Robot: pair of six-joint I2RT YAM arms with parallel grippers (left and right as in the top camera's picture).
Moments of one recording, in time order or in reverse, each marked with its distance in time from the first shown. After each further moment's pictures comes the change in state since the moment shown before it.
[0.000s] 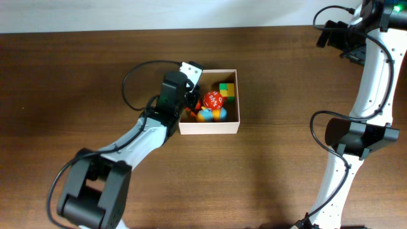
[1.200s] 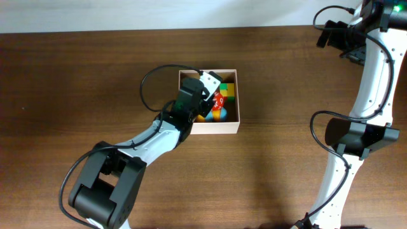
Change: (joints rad) left arm -0.095 0.064 0.002 0.049 0.000 0.098; right arm 0.000 0.000 0.000 0.000 0.000 0.000
